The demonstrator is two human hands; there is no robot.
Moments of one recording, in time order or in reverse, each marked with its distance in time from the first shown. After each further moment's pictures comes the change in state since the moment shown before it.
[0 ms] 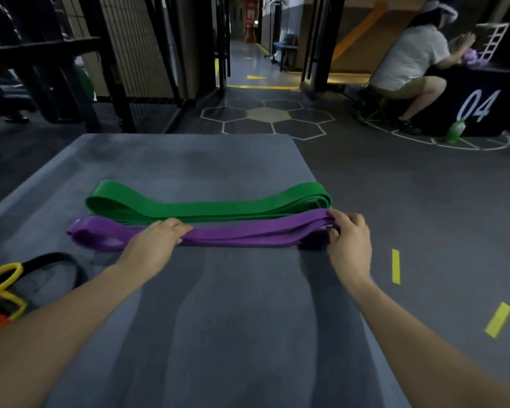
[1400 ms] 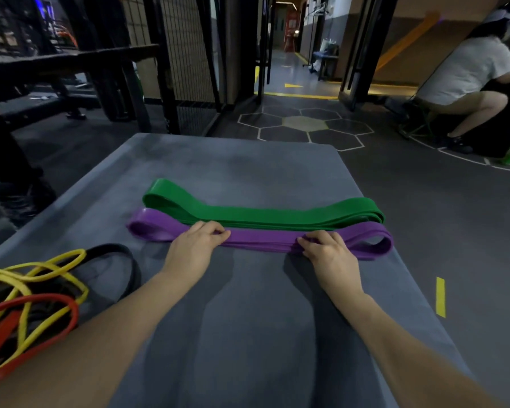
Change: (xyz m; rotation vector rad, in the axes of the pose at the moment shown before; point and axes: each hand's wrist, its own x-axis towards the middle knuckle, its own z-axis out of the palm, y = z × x) left_hand -0.013 -0.010 0.010 -0.063 0.235 -0.024; right_hand -0.016 -0.063 0.062 -0.258 -0.237 -0.541
